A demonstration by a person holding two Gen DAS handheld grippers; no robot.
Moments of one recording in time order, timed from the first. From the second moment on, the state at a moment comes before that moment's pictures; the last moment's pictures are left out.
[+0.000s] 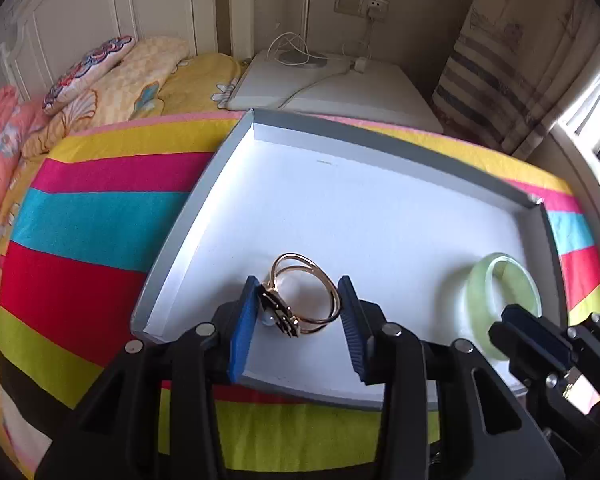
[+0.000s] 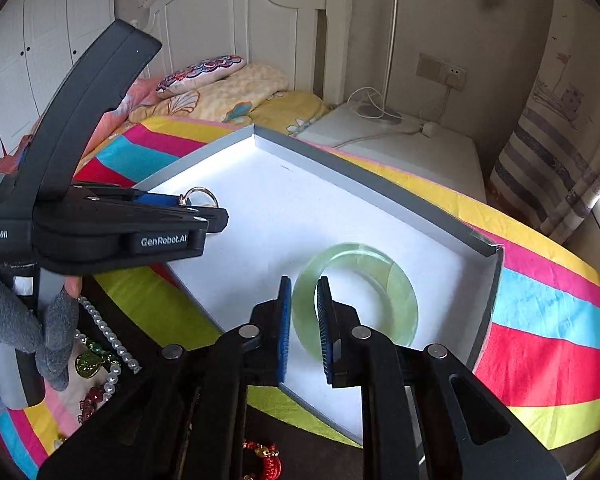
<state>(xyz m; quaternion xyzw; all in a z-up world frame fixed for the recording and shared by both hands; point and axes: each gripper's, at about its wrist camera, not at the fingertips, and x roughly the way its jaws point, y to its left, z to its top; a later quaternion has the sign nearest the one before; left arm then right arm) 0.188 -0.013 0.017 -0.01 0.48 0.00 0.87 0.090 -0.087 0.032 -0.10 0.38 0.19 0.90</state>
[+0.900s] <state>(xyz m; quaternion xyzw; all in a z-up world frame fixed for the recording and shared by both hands) 0.075 -0.043 0.015 -0.02 0.48 -0.03 0.88 0.012 -0.112 0.027 -0.11 0.41 0.26 0.87</state>
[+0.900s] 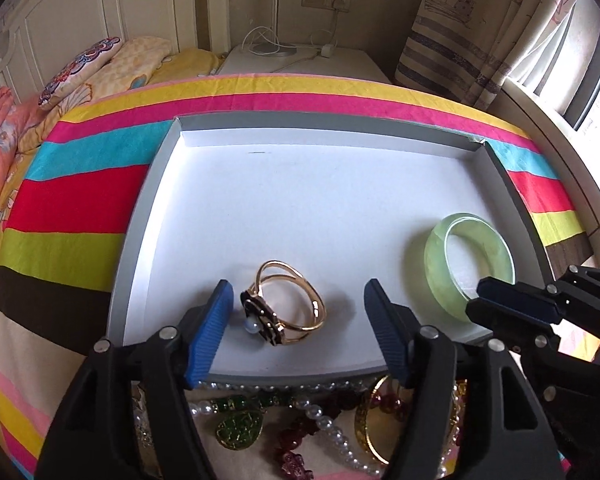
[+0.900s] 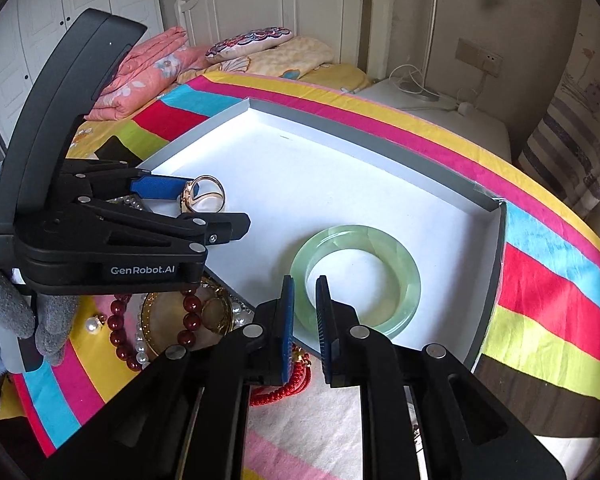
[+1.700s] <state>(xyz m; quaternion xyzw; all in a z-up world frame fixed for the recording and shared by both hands) -0.092 0.032 0.060 -0.05 0.27 0.05 0.96 -0.089 -0.245 0.073 0.05 0.24 0.17 0.95</state>
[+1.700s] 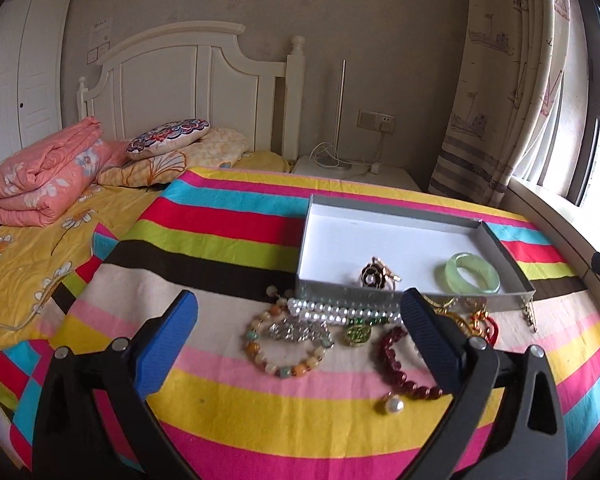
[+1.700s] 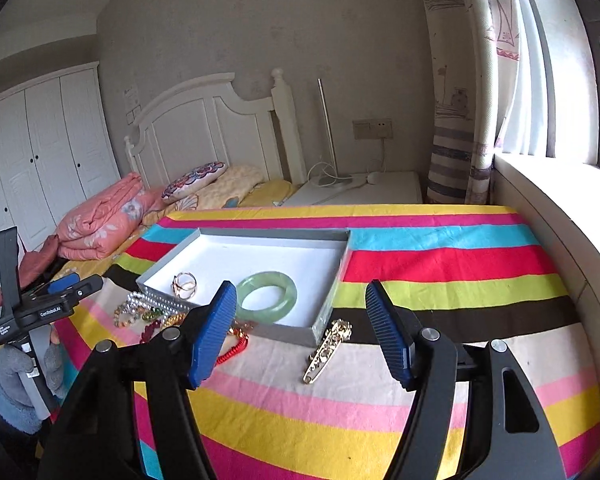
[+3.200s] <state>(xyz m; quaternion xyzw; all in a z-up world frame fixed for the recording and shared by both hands) -0.084 0.044 0.027 -0.10 0.36 -0.02 0.93 -0.100 -0.198 0.009 -0.04 0.40 0.18 0.90</state>
